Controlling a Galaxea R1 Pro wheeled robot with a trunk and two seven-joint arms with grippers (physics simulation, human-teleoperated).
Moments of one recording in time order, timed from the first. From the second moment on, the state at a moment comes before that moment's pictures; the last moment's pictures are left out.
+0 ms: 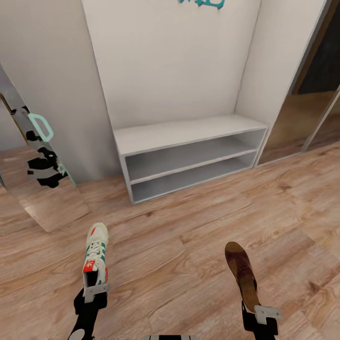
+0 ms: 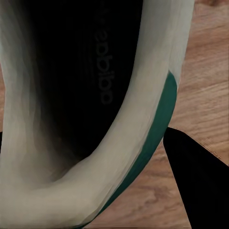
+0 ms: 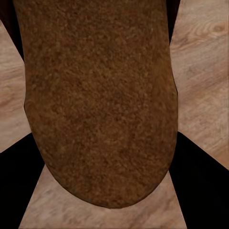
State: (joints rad) left arm -0.28 0.01 0.05 -0.63 0.00 -0.32 0.20; right arm -0.18 -0.08 0.02 -0.61 0.00 -0.40 -0.20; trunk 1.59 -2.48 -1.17
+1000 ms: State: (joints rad) left arm -0.28 -0.01 0.05 -0.62 0.00 -0.32 0.21; right arm -0.18 -0.08 0.02 -0.59 0.00 -0.40 -0.20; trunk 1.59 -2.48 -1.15
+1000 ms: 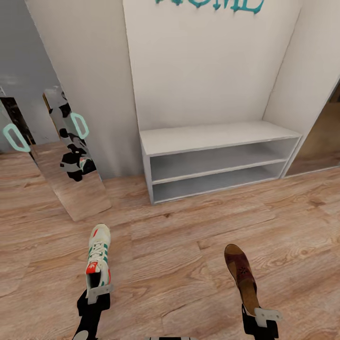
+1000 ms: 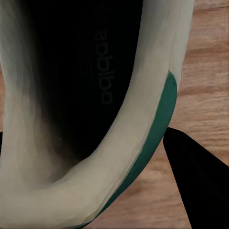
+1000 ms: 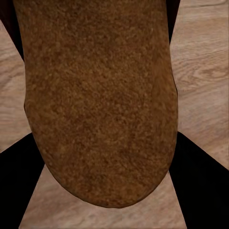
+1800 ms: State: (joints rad) left arm -0.28 -0.01 0.05 -0.60 0.01 -0.33 0.21; right arm -0.18 -0.07 0.02 -0.58 0.00 -0.40 -0.20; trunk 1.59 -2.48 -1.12
